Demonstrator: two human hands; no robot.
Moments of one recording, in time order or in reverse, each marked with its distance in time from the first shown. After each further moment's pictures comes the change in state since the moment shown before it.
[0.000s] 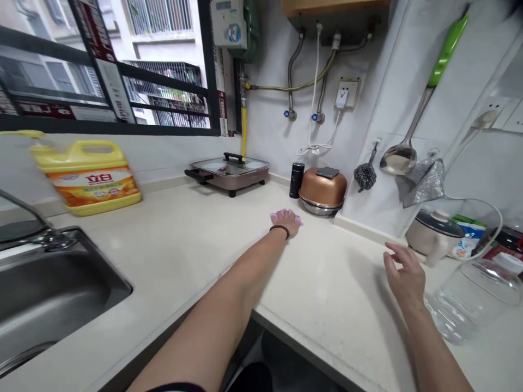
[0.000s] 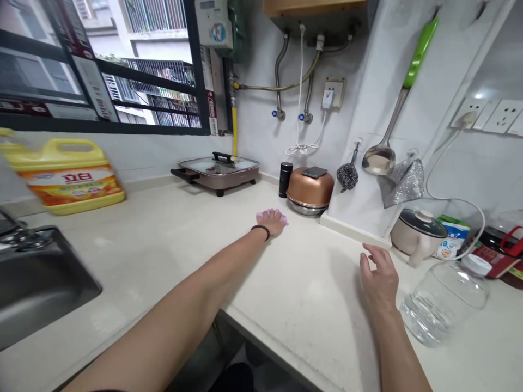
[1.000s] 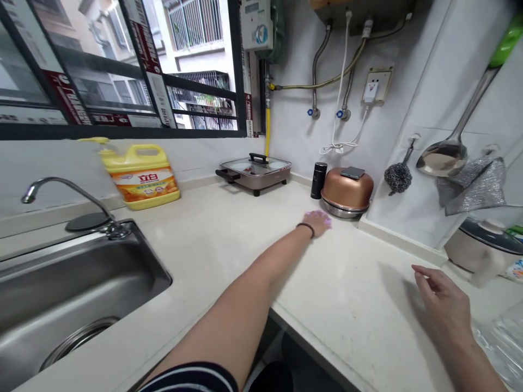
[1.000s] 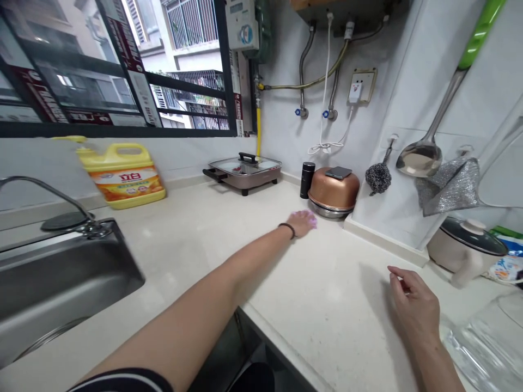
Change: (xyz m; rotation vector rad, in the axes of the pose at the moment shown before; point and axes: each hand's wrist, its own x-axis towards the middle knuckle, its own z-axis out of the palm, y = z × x) left_hand 0.008 0.007 -0.008 0.000 -0.067 0.292; right_hand -0.015 0.023 0.001 -0.008 -0.180 0.160
